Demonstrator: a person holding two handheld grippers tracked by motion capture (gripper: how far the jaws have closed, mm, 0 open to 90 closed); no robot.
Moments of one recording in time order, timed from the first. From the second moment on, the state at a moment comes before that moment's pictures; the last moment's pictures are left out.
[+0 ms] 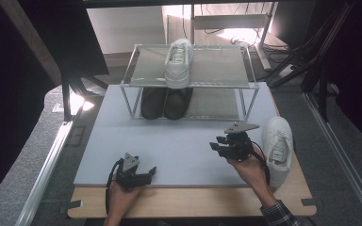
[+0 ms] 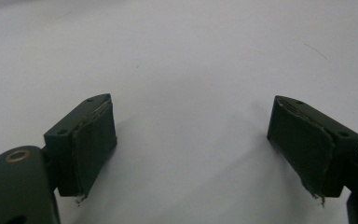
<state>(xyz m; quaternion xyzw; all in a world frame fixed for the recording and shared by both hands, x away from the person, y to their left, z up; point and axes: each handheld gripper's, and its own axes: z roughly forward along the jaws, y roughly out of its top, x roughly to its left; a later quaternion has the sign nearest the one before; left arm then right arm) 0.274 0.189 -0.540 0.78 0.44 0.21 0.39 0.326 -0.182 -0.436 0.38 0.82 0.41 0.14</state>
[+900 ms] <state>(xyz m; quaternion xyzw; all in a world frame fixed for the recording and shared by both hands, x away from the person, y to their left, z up) 0.274 0.188 -0.540 0.78 0.44 0.21 0.39 0.277 -0.232 -0.474 0.43 0.80 0.37 0.19</state>
